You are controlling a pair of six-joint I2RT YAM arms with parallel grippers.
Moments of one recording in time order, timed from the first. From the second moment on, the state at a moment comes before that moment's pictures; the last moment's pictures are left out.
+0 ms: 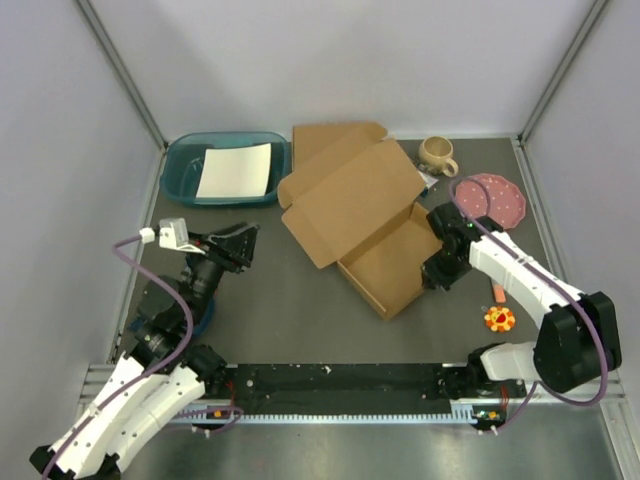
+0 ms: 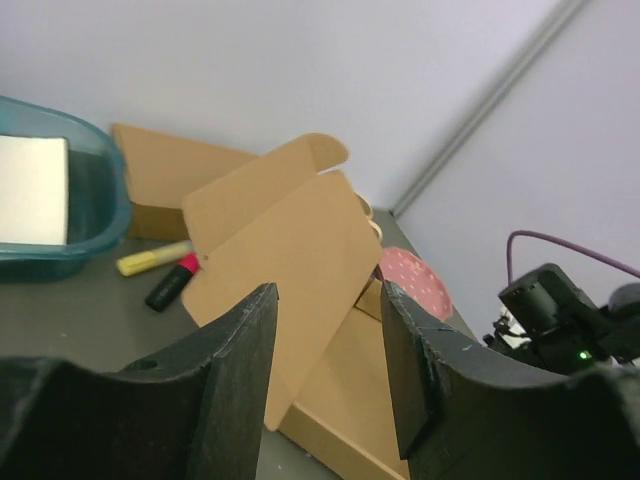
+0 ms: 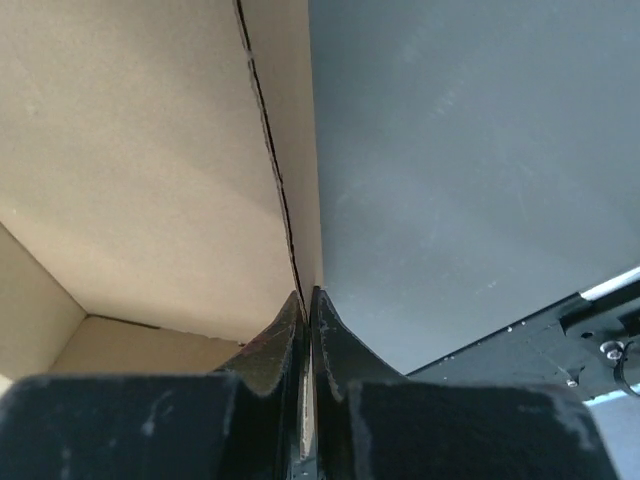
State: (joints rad) left arm -0.61 0.40 0.63 -0.01 -0.27 -0.52; right arm 0.37 1.33 0.98 -1.04 0.09 1.29
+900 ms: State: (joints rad) left arm -0.62 0.34 0.42 0.05 -0.18 -0.61; right arm 0.76 1.43 0.84 -0.67 0.24 1.98
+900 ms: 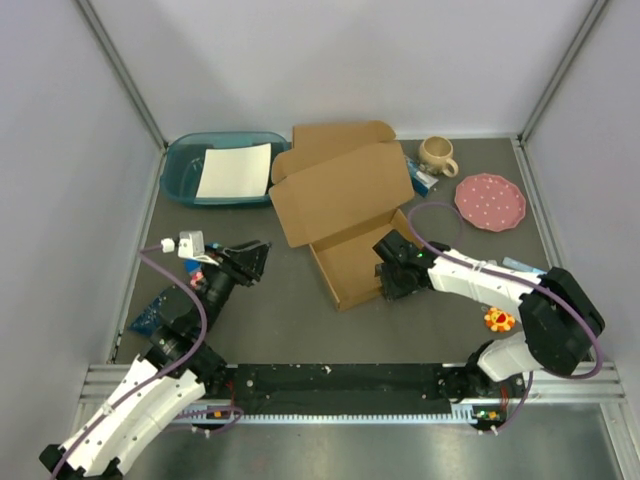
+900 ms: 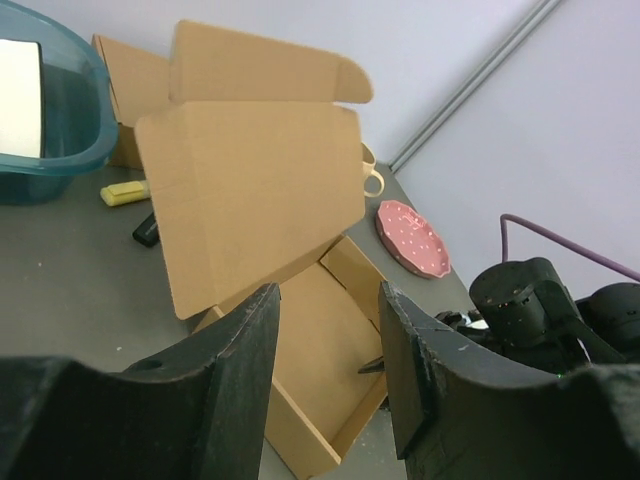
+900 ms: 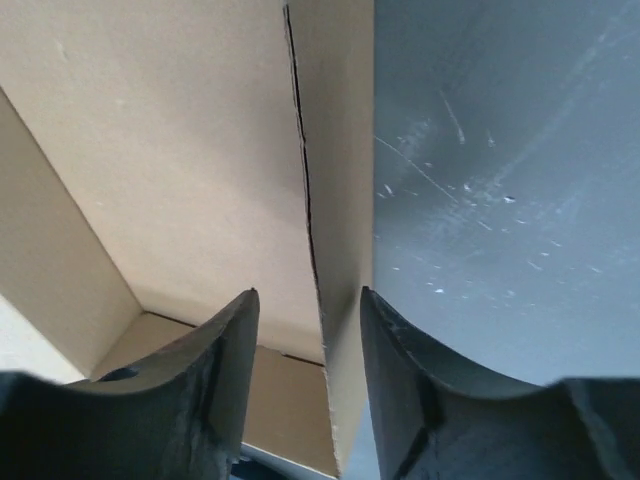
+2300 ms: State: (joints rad) left arm -0.40 1.10 0.83 -0.41 -0.58 -0.60; right arm 0.93 0.87 0.84 -0.57 0.37 0.68
